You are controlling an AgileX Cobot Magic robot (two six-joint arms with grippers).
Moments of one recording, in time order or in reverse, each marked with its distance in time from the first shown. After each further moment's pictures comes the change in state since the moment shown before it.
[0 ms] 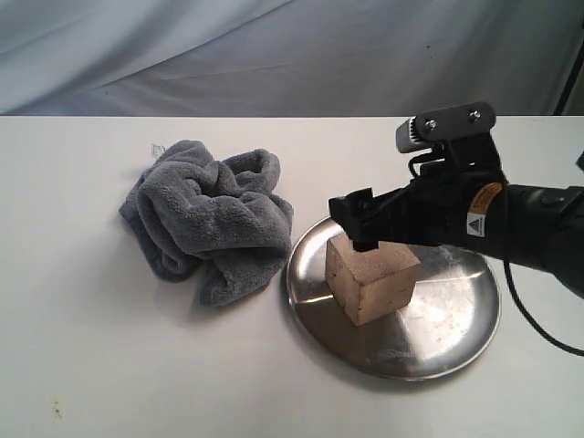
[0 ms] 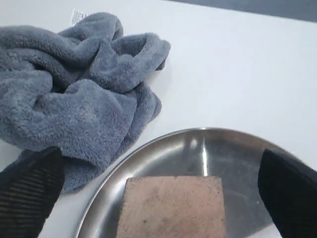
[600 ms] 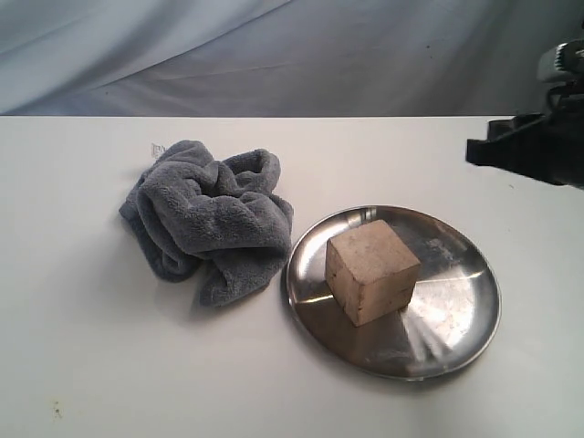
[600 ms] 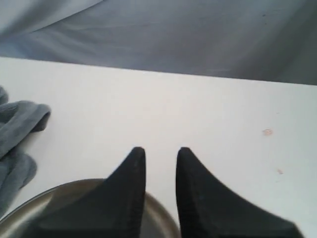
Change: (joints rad) left arm 0.000 0.000 0.000 0.000 0.000 0.000; right arm -0.327 -0.126 0.000 0.029 0.005 -0.107
